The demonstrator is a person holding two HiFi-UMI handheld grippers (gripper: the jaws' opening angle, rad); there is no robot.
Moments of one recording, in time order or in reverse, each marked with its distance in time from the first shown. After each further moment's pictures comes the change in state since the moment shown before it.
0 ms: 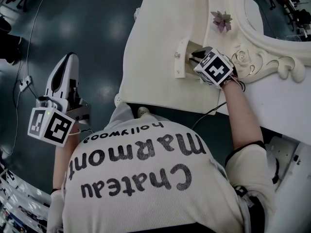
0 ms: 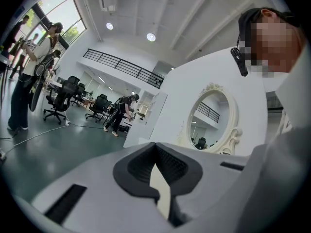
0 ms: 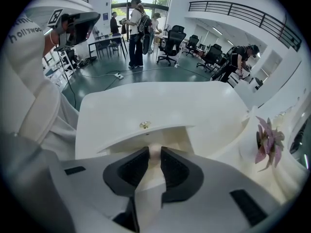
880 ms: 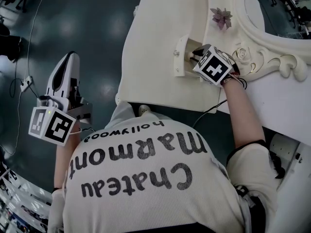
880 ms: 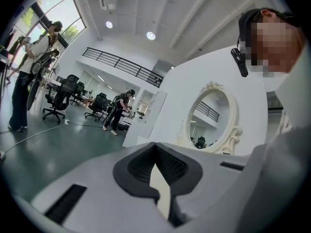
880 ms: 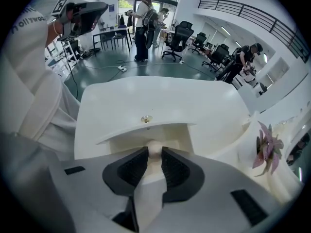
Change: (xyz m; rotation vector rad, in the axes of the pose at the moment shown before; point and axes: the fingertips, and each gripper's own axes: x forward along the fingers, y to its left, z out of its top) left arm 0.008 -0.005 -0.002 -0.004 0.013 -0.007; right arm -0.003 0.003 -0.005 -0.082 0.078 0.000
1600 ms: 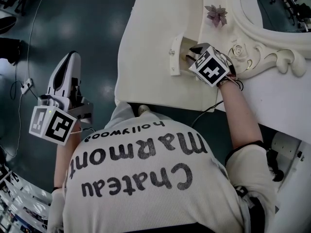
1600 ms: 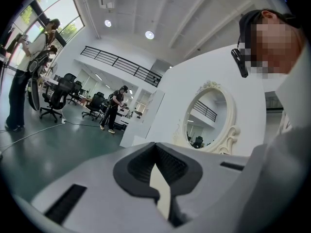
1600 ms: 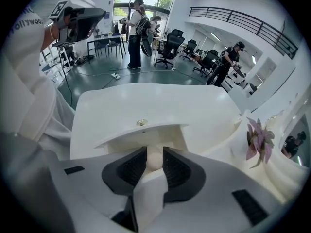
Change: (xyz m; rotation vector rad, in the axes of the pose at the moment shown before) left arm 0.013 -0.021 -0.006 0.004 0.005 -0.026; right arm -0.006 -0.007 -0.001 0.060 -0.089 -0.069
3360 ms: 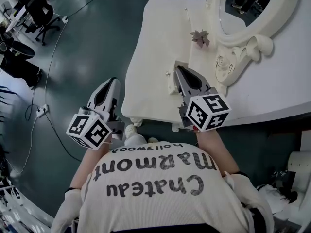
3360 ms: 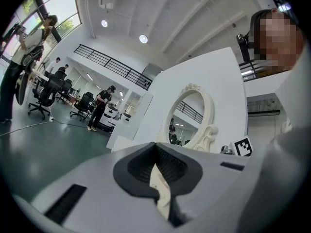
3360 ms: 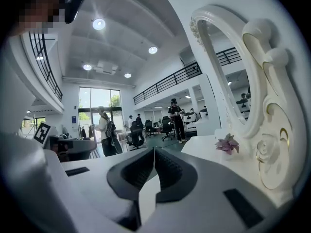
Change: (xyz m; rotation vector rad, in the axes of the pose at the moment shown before) left arm -0.025 -0.108 -0.036 0.010 -0.046 -0.131; right arm -0.195 0.044 0.077 0.681 -1.081 -0.192
